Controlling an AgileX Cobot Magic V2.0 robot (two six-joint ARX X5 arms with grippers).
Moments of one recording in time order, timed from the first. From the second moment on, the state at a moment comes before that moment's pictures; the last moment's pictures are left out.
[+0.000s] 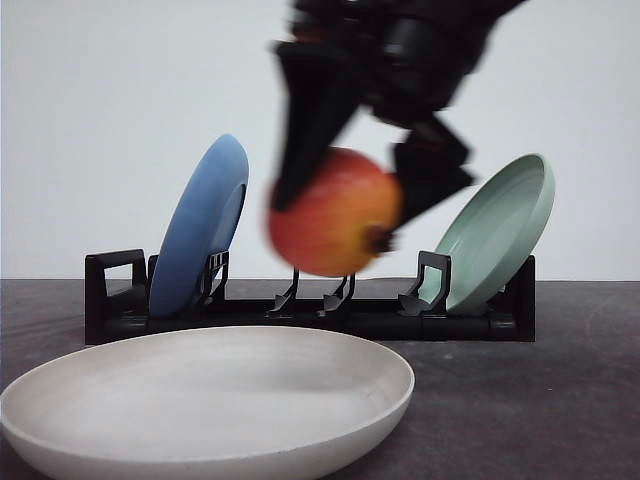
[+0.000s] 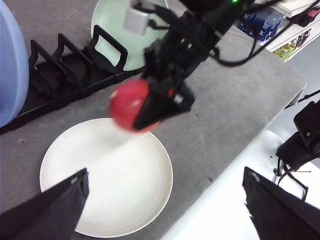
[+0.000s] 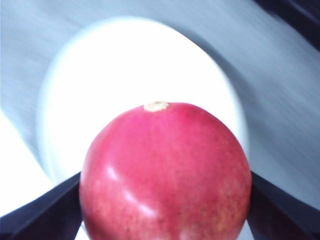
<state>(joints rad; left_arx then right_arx) -1.35 0.51 0.87 -0.86 -0.37 -0.49 0.77 1.57 1.20 -0.71 -0.33 0.12</state>
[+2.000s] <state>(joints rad) -1.35 0.51 0.87 -0.81 -0.44 -0.42 0.68 0.77 1.13 -1.00 -0.09 0.13</state>
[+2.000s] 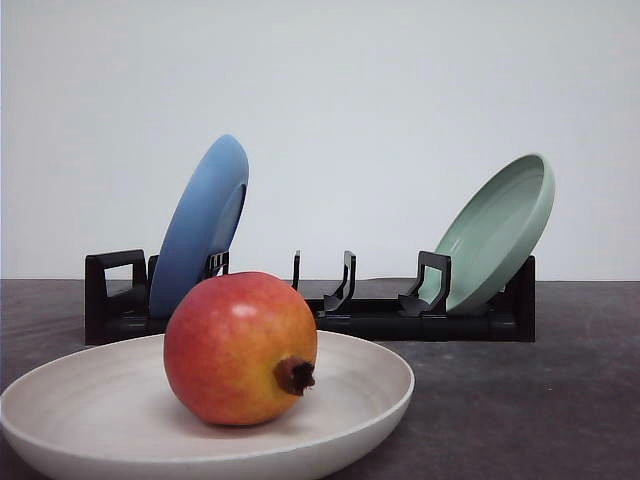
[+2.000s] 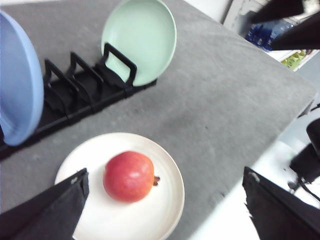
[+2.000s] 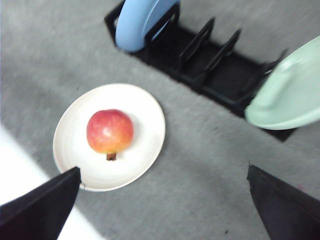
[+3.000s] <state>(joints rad) -1.35 0.51 0.87 -0.66 -0.50 -0.31 0.68 0.36 0.88 -0.87 0.00 0.18</state>
